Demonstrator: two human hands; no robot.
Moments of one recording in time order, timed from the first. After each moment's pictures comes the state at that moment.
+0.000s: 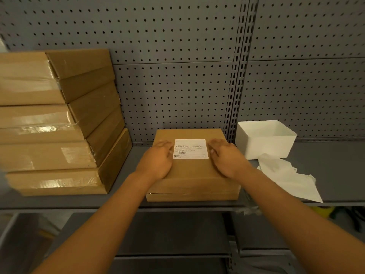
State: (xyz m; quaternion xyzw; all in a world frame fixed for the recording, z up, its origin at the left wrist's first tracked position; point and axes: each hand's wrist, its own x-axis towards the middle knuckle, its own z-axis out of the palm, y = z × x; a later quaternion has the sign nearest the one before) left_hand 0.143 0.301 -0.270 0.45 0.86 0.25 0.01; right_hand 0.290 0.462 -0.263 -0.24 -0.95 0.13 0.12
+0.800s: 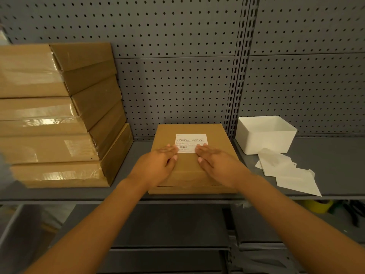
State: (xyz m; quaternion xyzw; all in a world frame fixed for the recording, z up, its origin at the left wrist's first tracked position) left_hand 0.159 0.270 -0.280 0.52 0.83 0.18 -0.05; right_hand 0.305 0.430 -0.271 -0.11 -0.99 0.10 0.07
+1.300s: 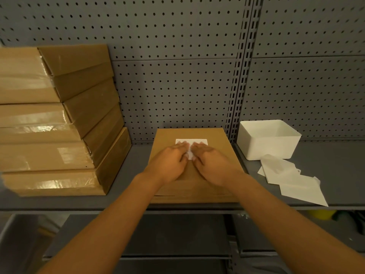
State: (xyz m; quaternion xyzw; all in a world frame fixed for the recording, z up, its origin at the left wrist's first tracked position) left_hand 0.158 0.315 -0.269 0.52 0.83 0.21 0.00; right_hand 0.270 0.439 -0.272 -0.14 -0.98 0.10 0.09
